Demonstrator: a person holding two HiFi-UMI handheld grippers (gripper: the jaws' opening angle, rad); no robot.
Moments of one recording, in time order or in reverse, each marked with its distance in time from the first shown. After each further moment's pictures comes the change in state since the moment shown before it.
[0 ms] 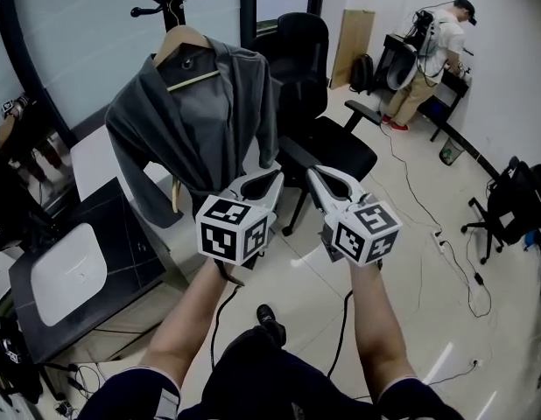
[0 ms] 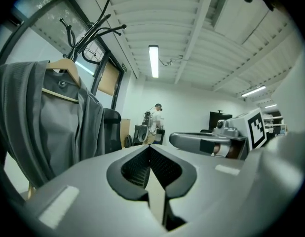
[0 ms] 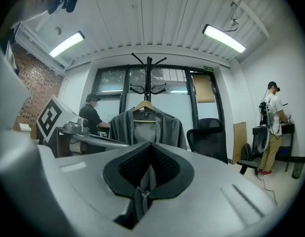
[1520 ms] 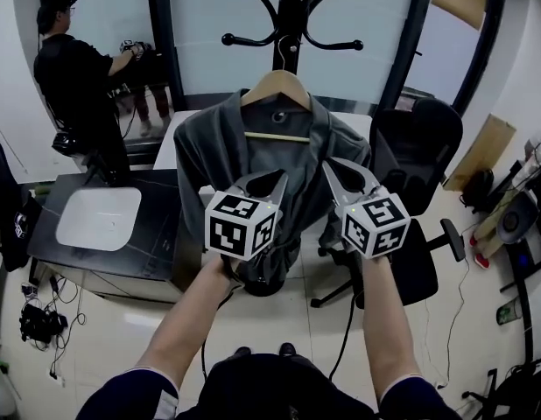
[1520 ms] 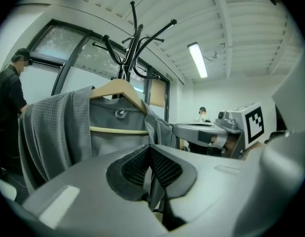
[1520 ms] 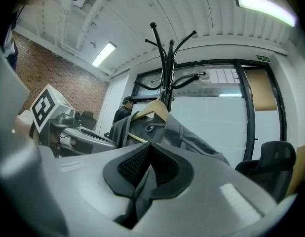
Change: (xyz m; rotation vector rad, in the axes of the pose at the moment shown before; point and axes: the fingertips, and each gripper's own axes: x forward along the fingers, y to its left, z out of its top) left arm 0.020 0.201 0.091 -0.021 -0.121 0.670; right arm 0.247 -0.028 0.086 -0.231 -0.063 0.564
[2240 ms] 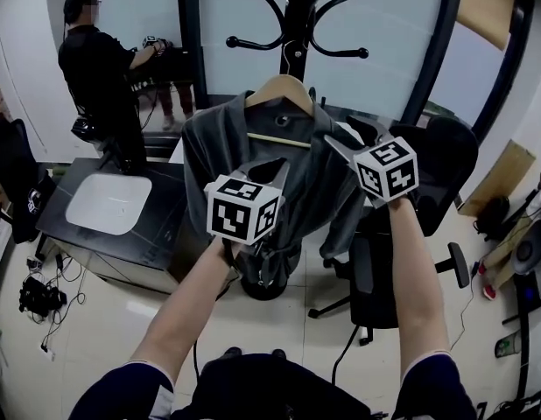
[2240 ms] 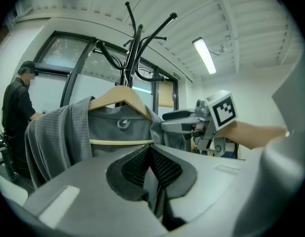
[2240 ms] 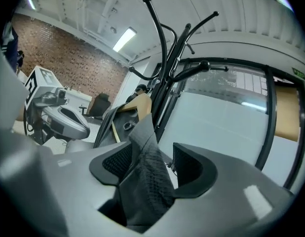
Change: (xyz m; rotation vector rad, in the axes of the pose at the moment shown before) left arm 0.018 0.008 0.024 0.027 -0.007 0.138; right arm 0.063 -0.073 0.025 -0.250 0.126 0.167
